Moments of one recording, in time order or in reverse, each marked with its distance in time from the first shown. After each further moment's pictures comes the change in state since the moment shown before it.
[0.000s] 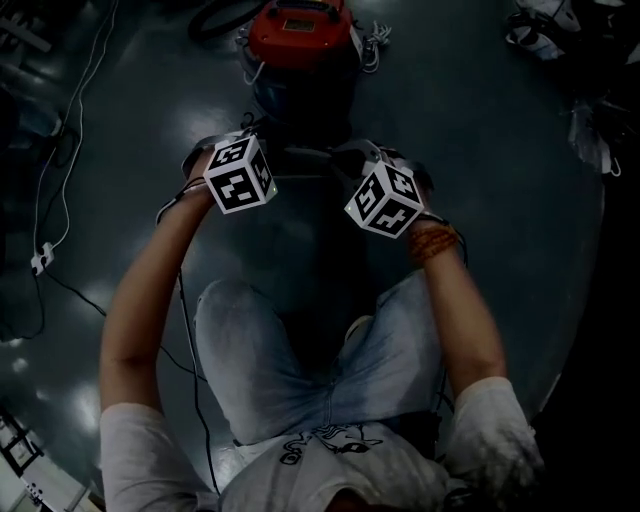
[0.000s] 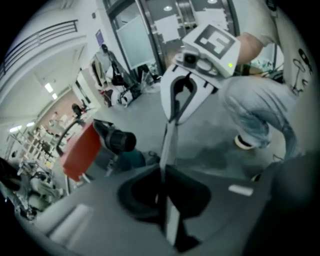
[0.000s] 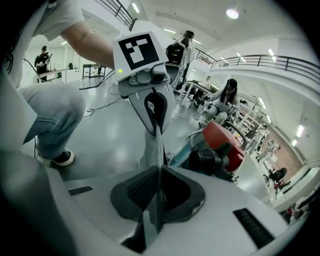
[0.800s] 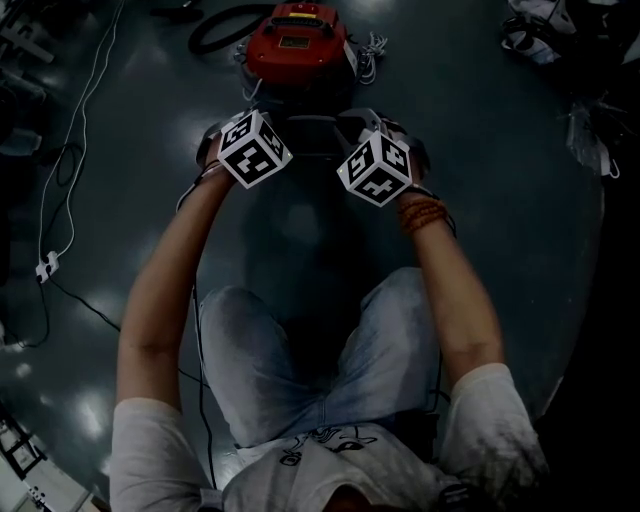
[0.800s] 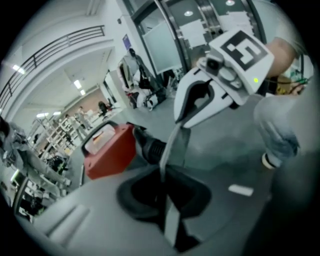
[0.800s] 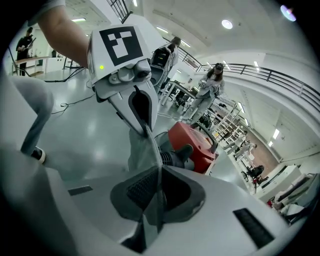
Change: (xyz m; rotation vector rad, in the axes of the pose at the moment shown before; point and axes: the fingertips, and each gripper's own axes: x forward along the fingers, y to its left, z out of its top) left arm 0.002 0.093 0.024 -0.180 -0.046 0.222; right arm 0.004 -0.101 0.005 0.030 0.020 -0.242
